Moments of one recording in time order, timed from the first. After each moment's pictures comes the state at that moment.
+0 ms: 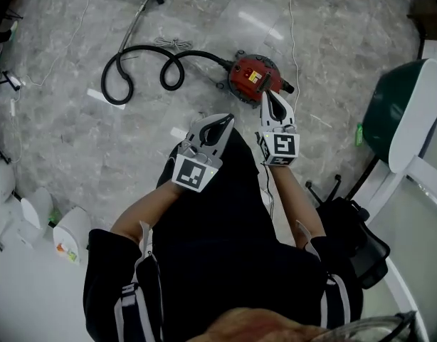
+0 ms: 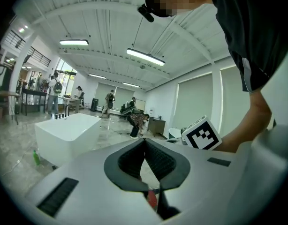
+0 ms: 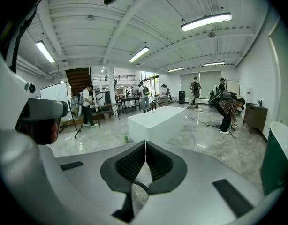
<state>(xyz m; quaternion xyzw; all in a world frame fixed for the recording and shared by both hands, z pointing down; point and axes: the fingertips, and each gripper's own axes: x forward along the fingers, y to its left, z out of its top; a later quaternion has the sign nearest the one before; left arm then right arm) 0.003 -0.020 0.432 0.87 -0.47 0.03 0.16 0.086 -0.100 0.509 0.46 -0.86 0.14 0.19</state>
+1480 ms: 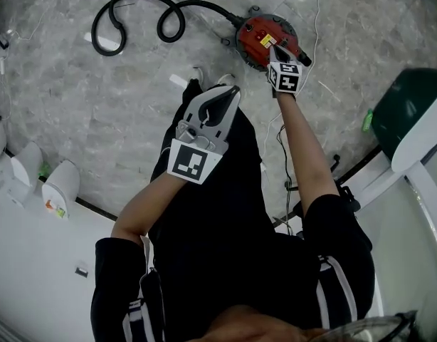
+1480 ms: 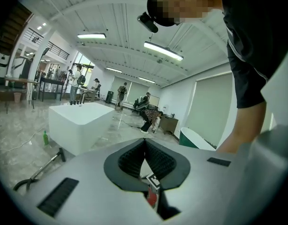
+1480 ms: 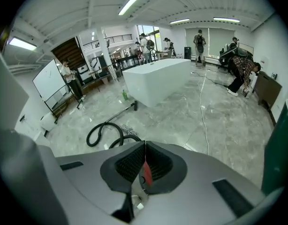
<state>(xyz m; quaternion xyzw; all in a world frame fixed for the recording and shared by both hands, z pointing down) 0.004 -0.050 0.499 0.82 -0.53 0.05 0.22 0.124 -0.152 0.829 0.38 -0.80 0.28 0.38</state>
